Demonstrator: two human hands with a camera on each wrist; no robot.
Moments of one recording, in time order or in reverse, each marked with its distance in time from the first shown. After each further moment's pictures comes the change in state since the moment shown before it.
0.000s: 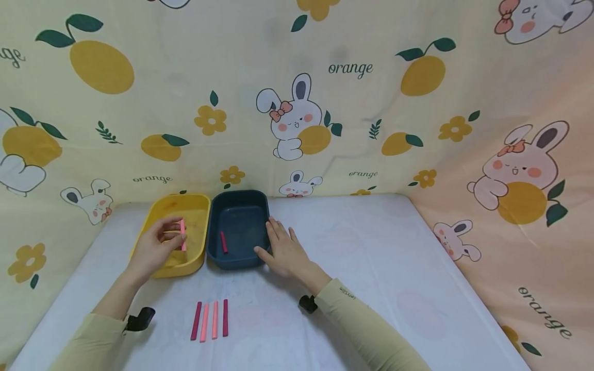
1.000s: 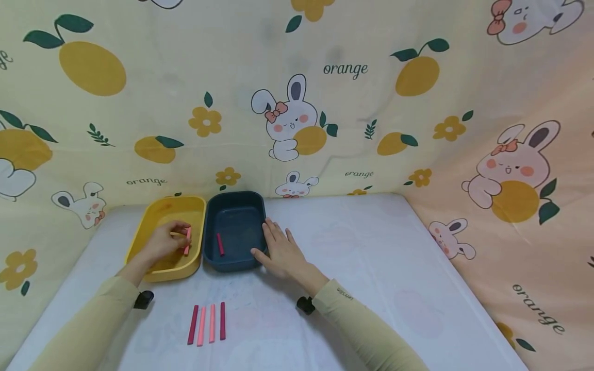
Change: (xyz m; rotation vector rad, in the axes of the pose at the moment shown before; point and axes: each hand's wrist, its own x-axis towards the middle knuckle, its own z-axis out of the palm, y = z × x) left_hand 0.066 -0.049 0.011 0.089 -0.219 -0.097; right_hand -0.002 -0.002 -0.003 0.006 -0.002 0.008
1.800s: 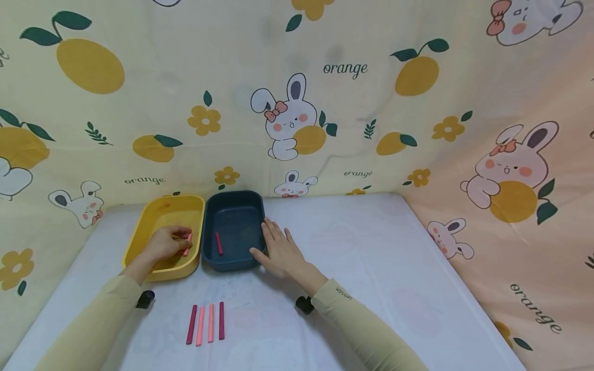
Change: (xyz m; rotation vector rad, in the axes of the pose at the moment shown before) left_hand 0.006 -0.004 0.005 0.125 -0.025 -0.105; right_hand -0.001 -0.003 -0.004 -0.010 -0.011 0.009
